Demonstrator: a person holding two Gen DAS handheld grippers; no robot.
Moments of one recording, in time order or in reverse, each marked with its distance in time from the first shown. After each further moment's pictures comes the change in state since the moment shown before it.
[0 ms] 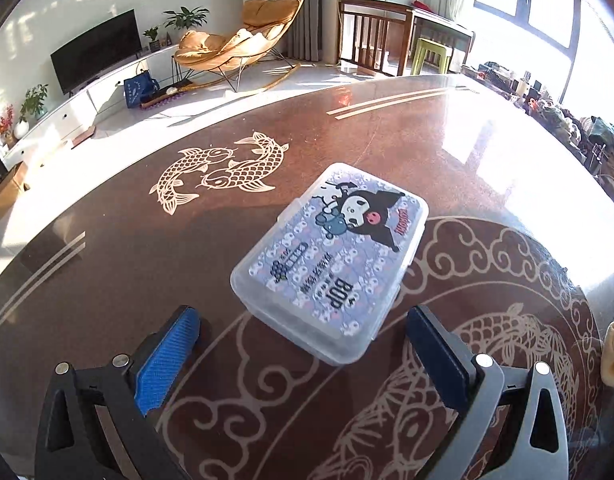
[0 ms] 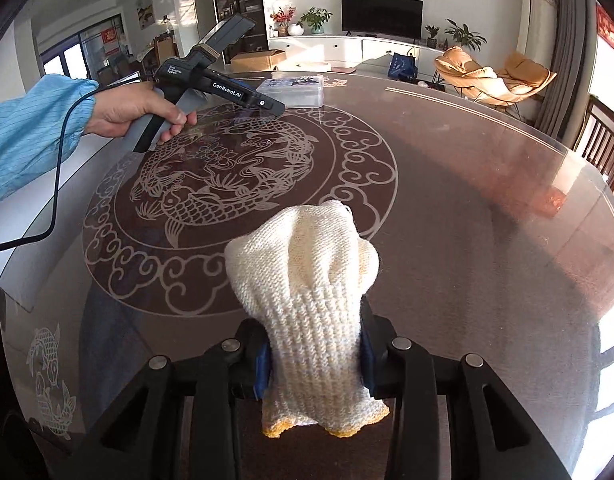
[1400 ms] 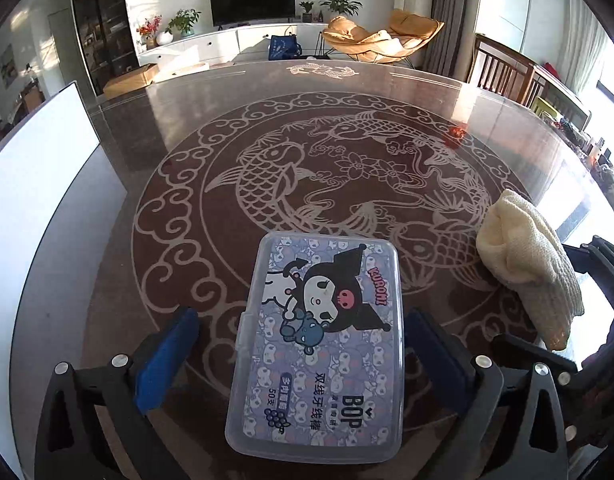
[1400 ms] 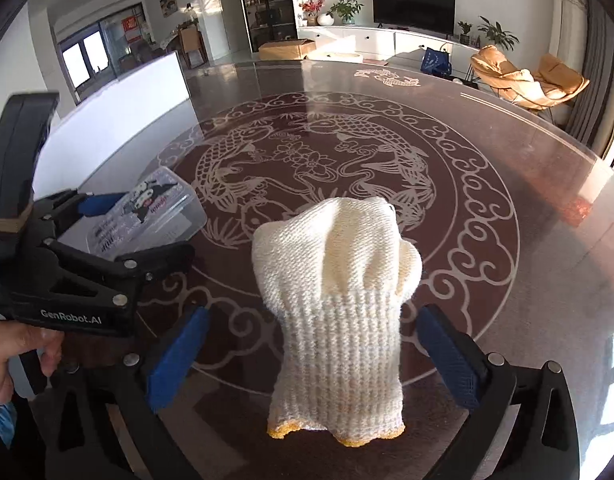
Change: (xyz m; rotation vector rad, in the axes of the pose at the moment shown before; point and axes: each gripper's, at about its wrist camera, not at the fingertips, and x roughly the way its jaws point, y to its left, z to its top) left arm -0.126 -0.127 -0.195 -0.481 0.003 0.325; right arm 0.045 0.094 0.028 -0.110 0.057 -0.008
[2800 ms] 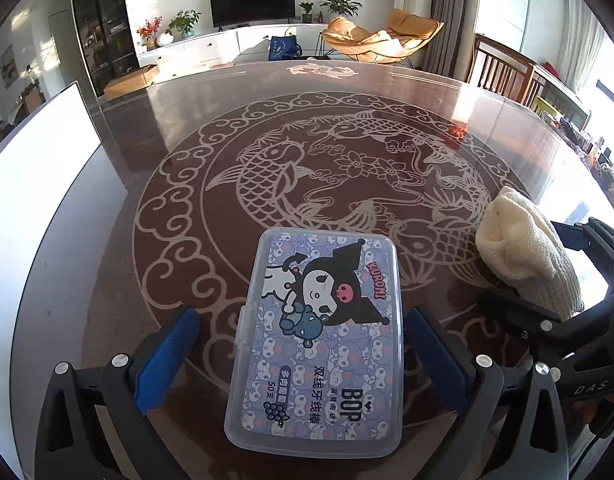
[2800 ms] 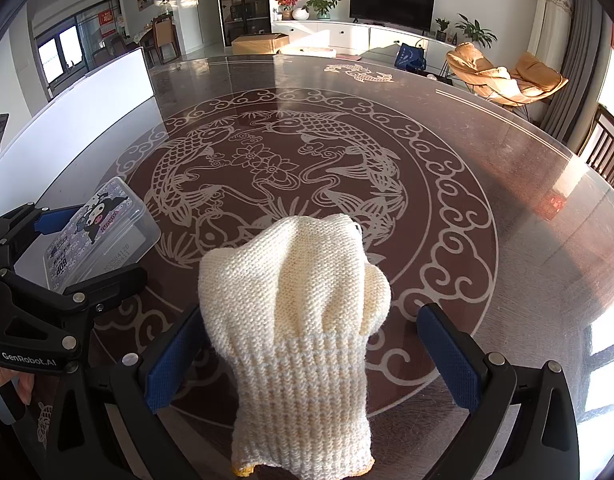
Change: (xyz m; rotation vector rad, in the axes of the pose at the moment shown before) left arm -0.001 -0.002 -0.007 0.002 -0.005 0.002; right arm 0.010 -0.021 0.008 0.092 0.008 -0.044
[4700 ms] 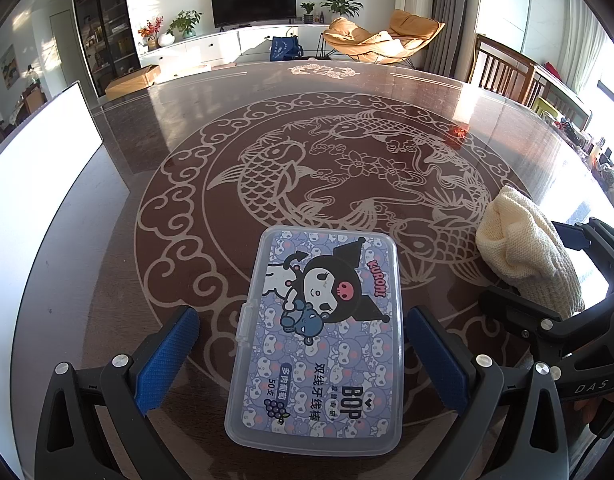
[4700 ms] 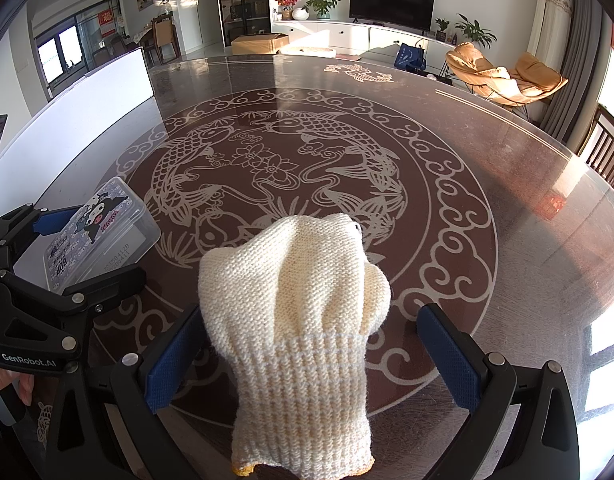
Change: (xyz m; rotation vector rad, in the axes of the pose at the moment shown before) left arm 0.001 0.001 0.001 -0.001 -0.001 0.003; right arm 0.001 0.000 -0.002 0.005 -0.001 -0.004
